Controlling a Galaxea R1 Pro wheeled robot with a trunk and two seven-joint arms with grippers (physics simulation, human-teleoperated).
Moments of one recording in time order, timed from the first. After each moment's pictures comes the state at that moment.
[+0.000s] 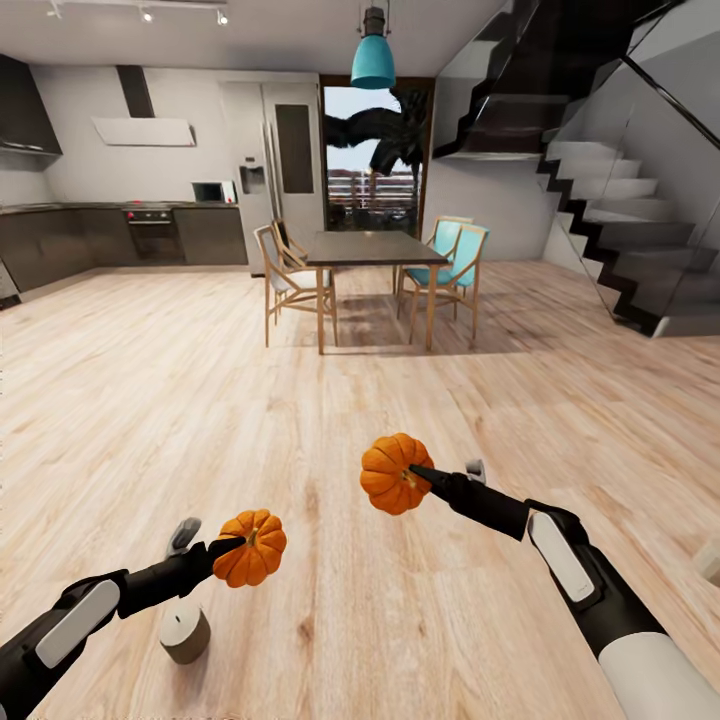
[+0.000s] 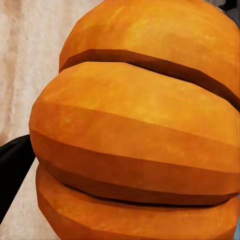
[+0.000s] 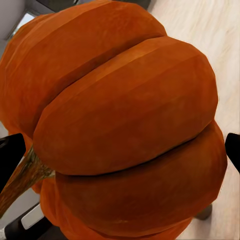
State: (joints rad) left arm -0.49 0.47 -0.40 -0.79 1.23 0.58 -0.49; right arm -0.58 -0.18 0.11 -1.02 -0.84 0.72 0.78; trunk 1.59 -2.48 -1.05
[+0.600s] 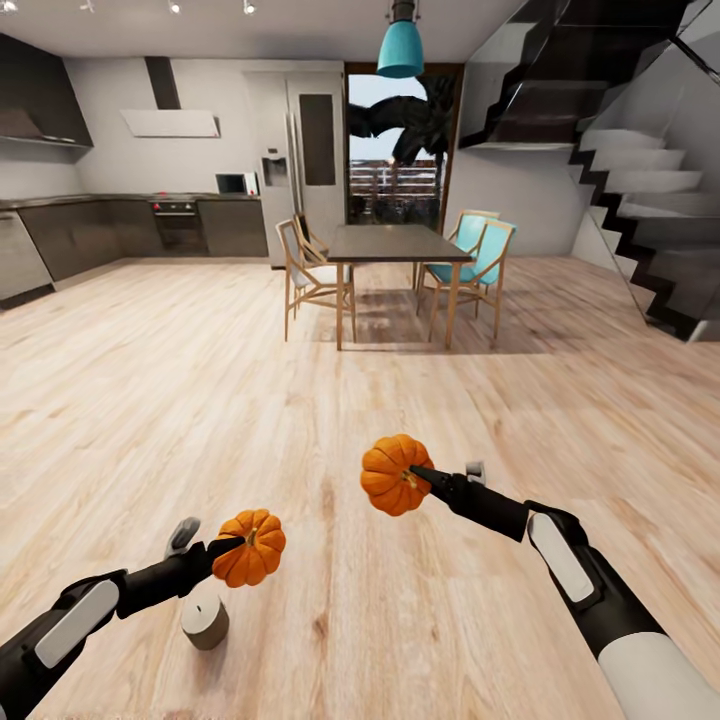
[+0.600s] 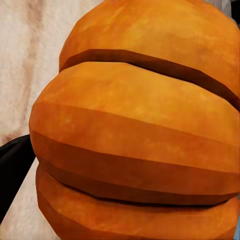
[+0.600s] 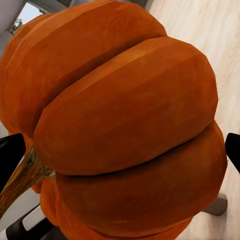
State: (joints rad) left arm -0.49 0.47 -0.40 -0.79 1.24 0.58 -0.49; right arm -0.58 -0.17 0.11 -1.00 -0.85 0.72 0.78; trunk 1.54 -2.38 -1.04
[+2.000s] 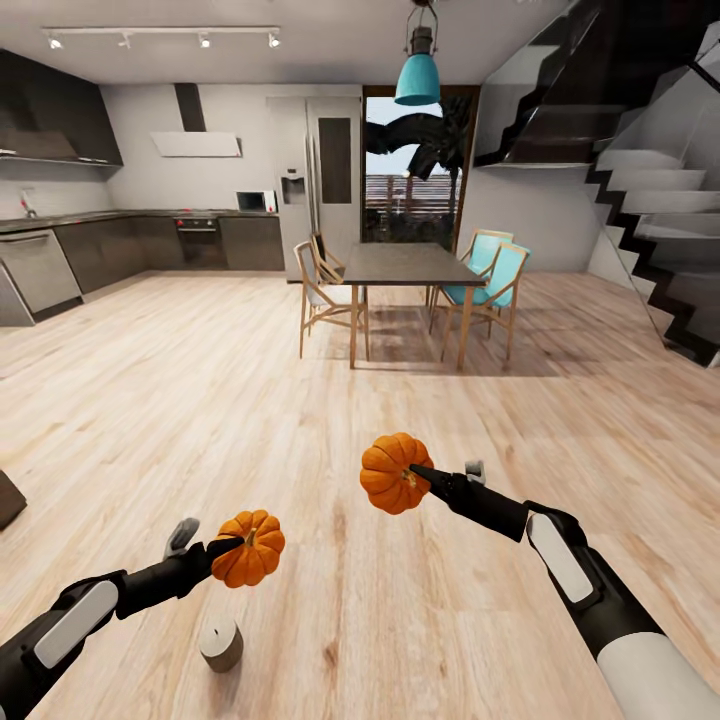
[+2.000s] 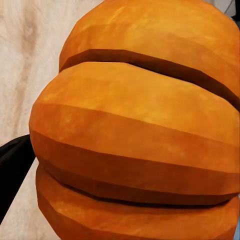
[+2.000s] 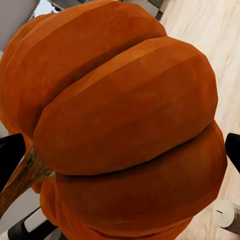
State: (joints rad) left arm -0.49 0.47 -0.40 -0.79 1.24 0.58 -0.49; right arm -0.58 -0.17 0.11 -1.00 -0.86 0.71 0.79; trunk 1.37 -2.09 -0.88
